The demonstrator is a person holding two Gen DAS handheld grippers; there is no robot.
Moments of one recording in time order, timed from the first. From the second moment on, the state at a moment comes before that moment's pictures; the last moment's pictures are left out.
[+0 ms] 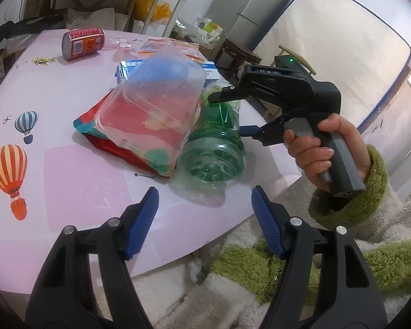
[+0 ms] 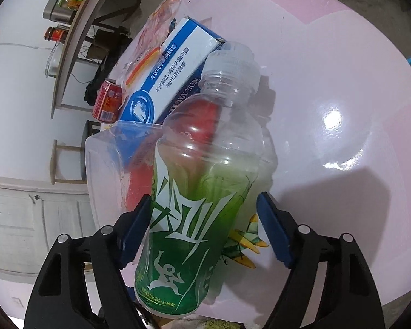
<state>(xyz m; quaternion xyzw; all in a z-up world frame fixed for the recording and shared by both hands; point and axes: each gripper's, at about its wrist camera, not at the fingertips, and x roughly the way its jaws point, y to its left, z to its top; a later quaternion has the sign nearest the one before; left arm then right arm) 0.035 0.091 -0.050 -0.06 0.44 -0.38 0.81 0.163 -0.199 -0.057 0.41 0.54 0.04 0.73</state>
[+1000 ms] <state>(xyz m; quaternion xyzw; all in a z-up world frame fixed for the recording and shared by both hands) 0.115 0.134 -0.042 -0.15 0.39 -0.29 0.86 0.149 -0.233 0.002 0.35 0.50 0.00 0.79</state>
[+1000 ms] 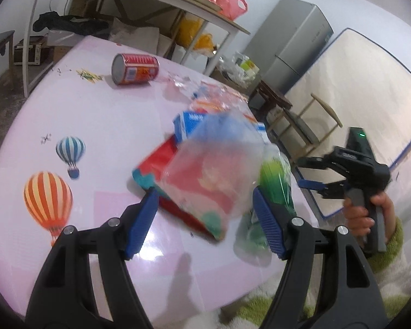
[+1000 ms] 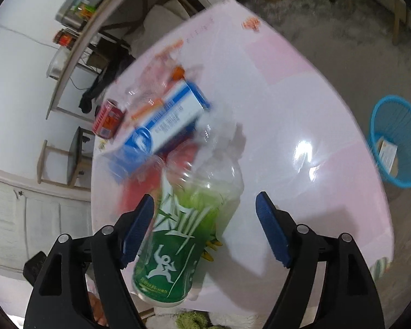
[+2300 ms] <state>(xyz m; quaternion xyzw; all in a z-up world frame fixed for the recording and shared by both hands) 0.158 0.132 -0.073 -0.24 0.43 -0.32 0.81 0.235 -0.100 -0.016 0.34 0.61 -0.03 0.72</state>
